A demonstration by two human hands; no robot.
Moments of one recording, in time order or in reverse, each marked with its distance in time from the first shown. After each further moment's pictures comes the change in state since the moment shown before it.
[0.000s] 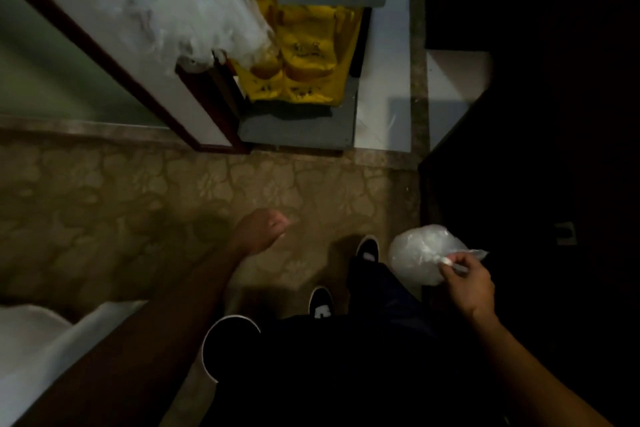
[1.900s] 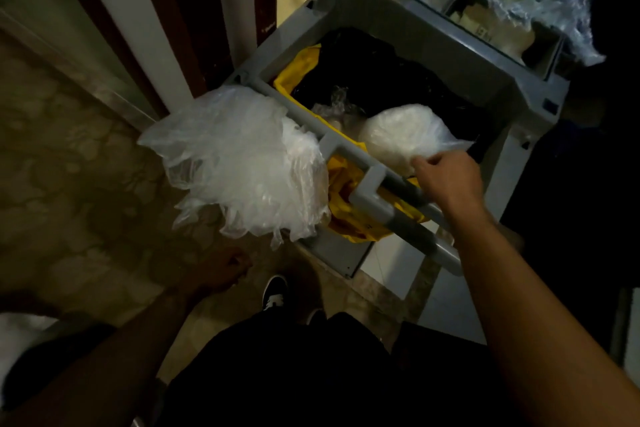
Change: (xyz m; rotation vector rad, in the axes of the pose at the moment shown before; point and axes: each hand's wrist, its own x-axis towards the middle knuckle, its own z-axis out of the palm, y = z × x) left_hand 0.210 -0.036 -0.200 -0.549 0.266 -0.249; right_hand 0.280 -0.627 0.153 -0.586 -0.121 -0.700
